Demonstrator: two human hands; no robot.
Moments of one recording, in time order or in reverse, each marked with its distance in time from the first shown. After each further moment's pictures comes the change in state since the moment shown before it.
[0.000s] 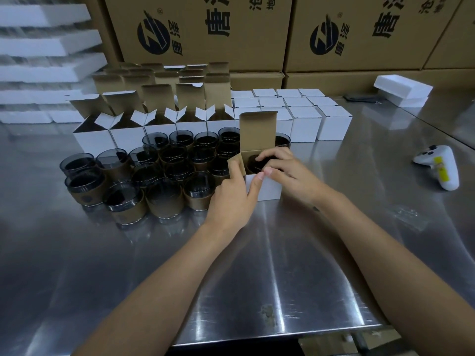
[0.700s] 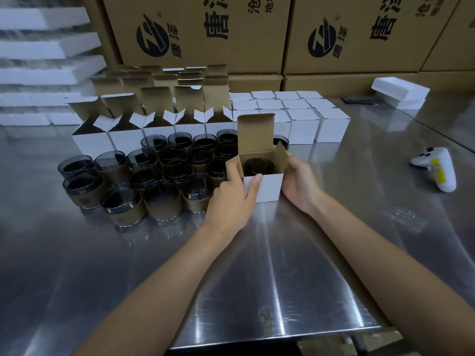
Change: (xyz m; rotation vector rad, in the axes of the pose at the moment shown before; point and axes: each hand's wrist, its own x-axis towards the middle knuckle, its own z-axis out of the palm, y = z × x) left_hand 0.001 -0.001 0.001 0.000 -0.008 -0.001; right_hand 0.005 -0.001 0.012 1.197 0.327 0.515
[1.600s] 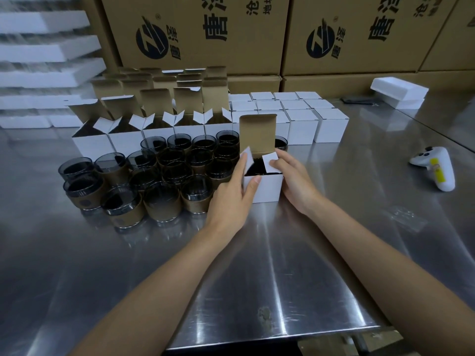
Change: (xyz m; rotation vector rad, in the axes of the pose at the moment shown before) left_hand 0.005 -0.011 0.009 -0.202 0.011 0.067; right_hand -0.008 0.001 0.006 -0.250 0.053 -0.101
